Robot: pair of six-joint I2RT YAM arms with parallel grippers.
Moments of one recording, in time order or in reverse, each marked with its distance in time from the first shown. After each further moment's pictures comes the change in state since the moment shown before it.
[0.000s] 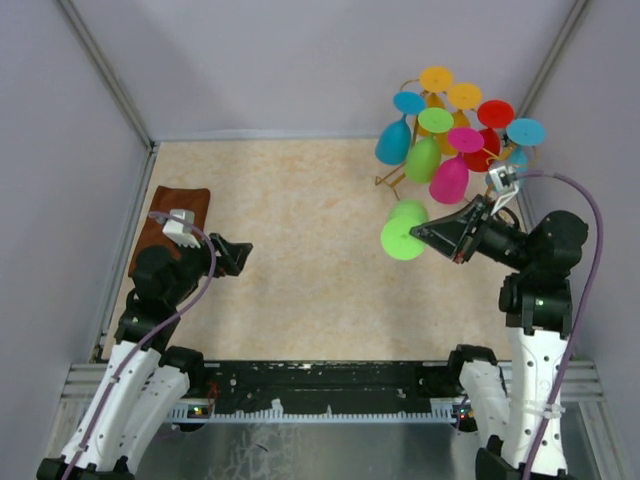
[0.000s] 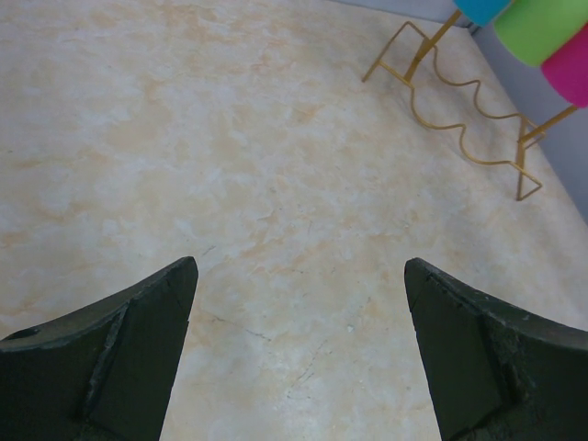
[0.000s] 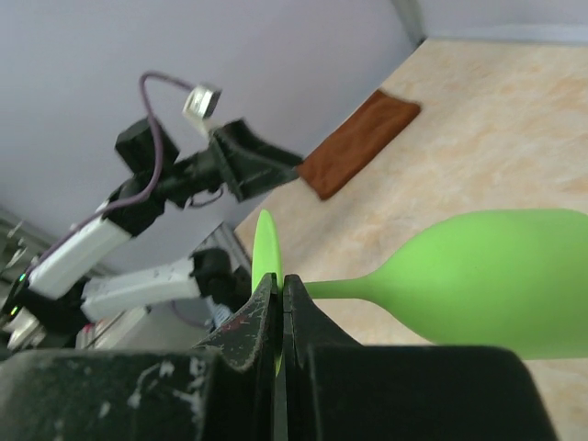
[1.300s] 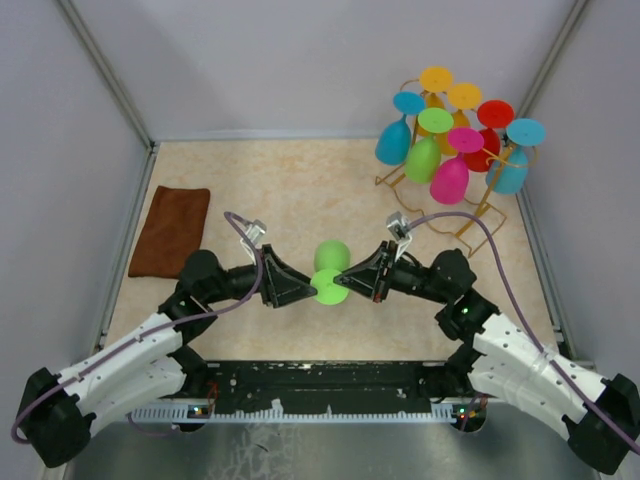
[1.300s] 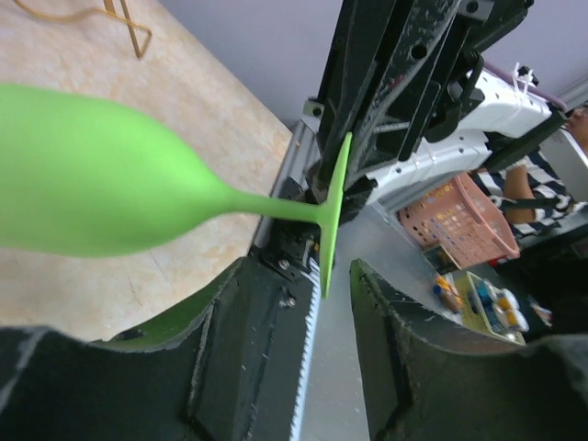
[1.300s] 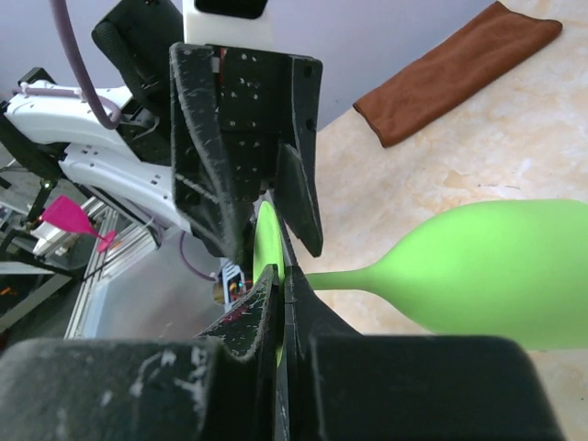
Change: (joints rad) left arm -0.476 0.285 -0.099 0.612 0.453 -0.402; right arm 0.924 0.049 -0.555 0.604 0.641 -0.064
